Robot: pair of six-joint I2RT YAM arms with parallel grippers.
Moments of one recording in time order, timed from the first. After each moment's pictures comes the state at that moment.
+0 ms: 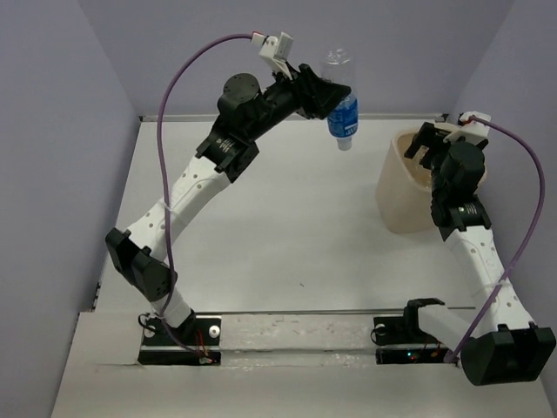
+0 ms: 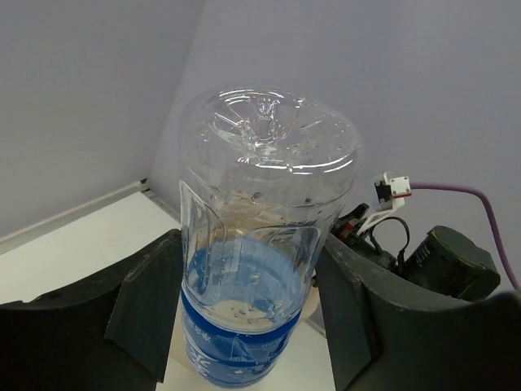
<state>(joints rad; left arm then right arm) -0.67 1.61 1.81 0.07 0.27 -0.55 0.06 1.04 0.99 -0.01 0.33 0.15</state>
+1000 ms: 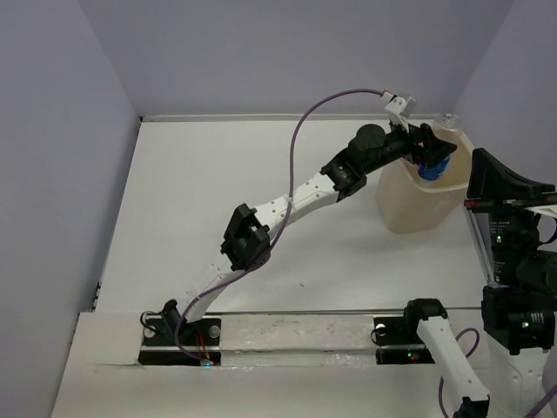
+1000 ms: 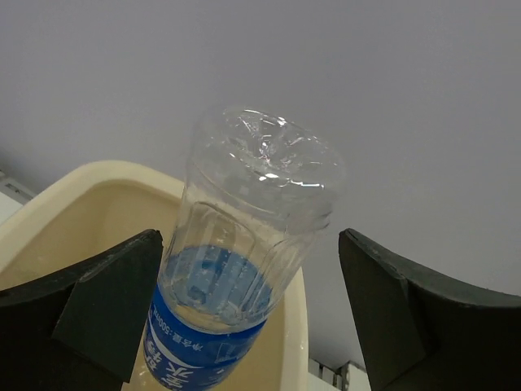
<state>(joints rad) -1.00 2.44 2.45 0.27 0.17 -0.57 0.06 0.49 1.18 -0.14 -0.01 0.31</state>
